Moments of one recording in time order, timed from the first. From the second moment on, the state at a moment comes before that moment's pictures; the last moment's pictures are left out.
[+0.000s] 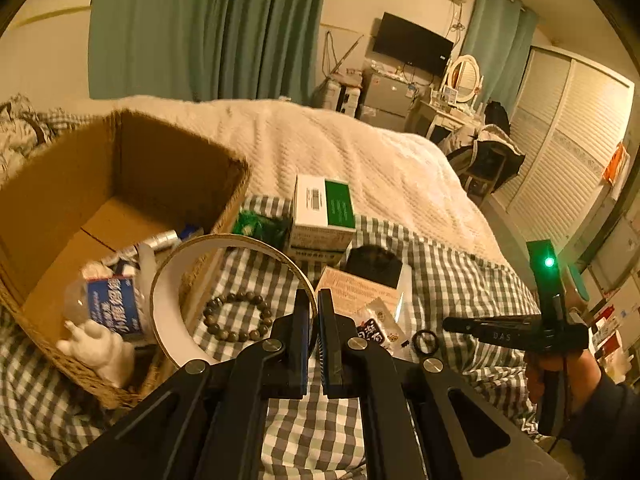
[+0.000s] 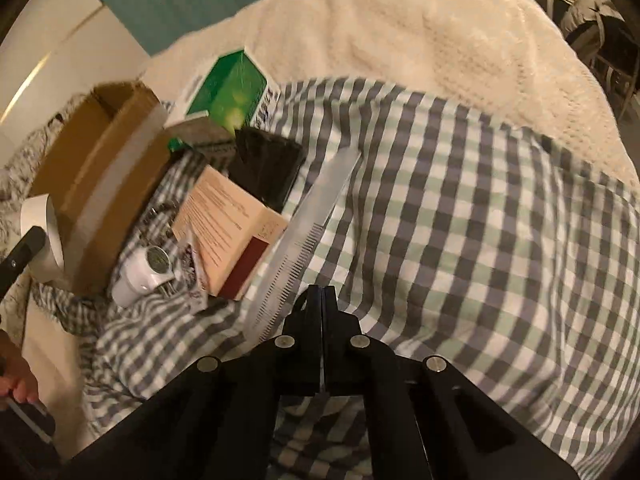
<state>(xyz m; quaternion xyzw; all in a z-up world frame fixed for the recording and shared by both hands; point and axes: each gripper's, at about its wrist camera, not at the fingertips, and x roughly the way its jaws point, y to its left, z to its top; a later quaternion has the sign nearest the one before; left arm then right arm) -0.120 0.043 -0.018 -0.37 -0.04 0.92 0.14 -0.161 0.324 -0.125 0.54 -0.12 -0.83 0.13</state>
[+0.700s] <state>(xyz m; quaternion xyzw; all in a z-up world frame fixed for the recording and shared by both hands) -0.087 -0.001 0.020 -0.35 -0.06 0.93 0.12 -0.165 0.314 -0.141 0.56 -0.11 -0.82 0.09</state>
